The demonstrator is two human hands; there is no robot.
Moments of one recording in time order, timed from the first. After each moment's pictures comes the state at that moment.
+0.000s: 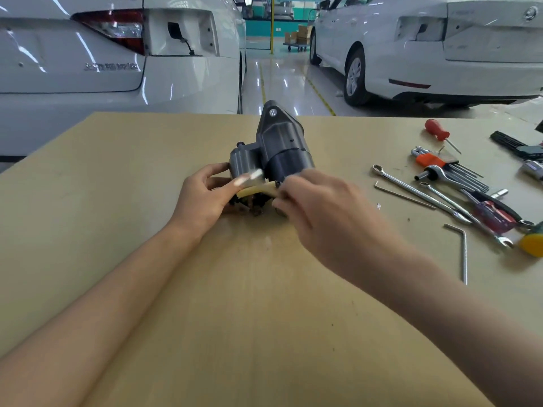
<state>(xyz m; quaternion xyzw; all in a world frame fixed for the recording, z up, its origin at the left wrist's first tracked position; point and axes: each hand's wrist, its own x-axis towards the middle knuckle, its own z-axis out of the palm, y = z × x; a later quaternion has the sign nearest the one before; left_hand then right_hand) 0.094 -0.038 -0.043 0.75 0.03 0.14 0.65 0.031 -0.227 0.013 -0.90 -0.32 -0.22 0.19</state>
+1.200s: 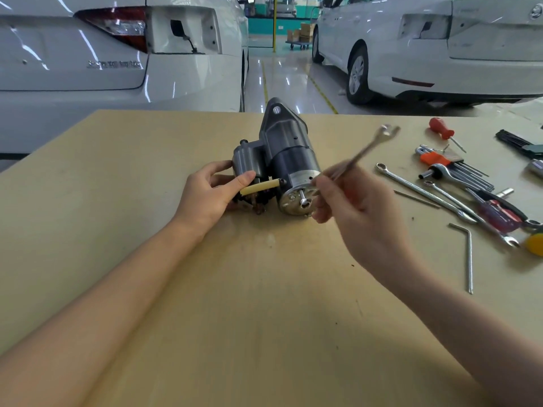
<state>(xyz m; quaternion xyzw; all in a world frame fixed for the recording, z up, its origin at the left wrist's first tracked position) 0.090 -0.038 -0.041 0.76 0.03 0.12 0.64 0.040 -0.244 -0.010 -0.77 -0.15 -0.17 0.60</state>
